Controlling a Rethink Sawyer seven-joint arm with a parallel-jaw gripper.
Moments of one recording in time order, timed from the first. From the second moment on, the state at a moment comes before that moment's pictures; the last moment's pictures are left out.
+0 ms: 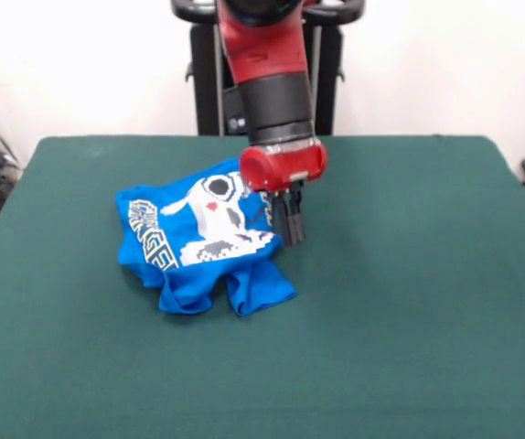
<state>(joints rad) 0.26 -0.24 -0.52 1.42 -1.33 -0.58 2.59</state>
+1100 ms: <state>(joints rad) 0.28 -0.18 -0.61 1.42 -1.09 -0.41 2.84</state>
